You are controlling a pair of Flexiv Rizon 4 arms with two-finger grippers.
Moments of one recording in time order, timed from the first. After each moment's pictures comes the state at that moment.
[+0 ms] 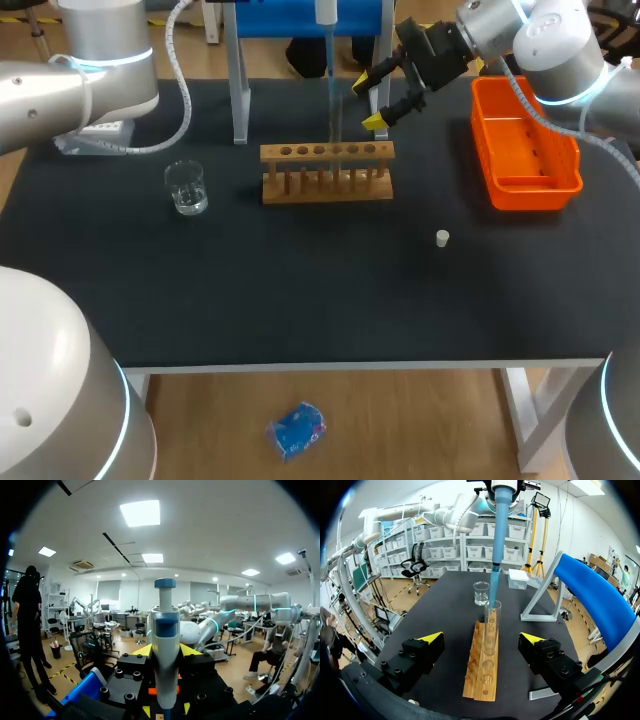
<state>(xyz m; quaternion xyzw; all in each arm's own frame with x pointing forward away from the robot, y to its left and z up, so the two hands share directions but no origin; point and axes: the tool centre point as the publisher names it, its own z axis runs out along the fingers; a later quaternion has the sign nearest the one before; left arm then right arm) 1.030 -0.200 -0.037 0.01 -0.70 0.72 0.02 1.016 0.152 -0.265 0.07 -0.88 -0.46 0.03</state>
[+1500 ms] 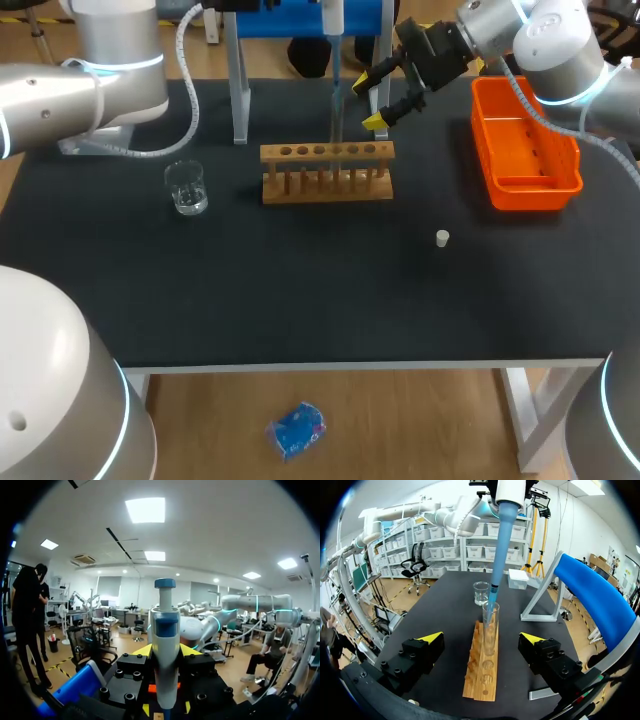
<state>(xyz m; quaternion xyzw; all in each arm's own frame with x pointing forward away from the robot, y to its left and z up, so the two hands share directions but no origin) 1.040 -0.210 -0.058 0.03 -0.70 0.71 0.04 1.016 0.152 -0.265 0.07 -0.88 -0.46 0.03</state>
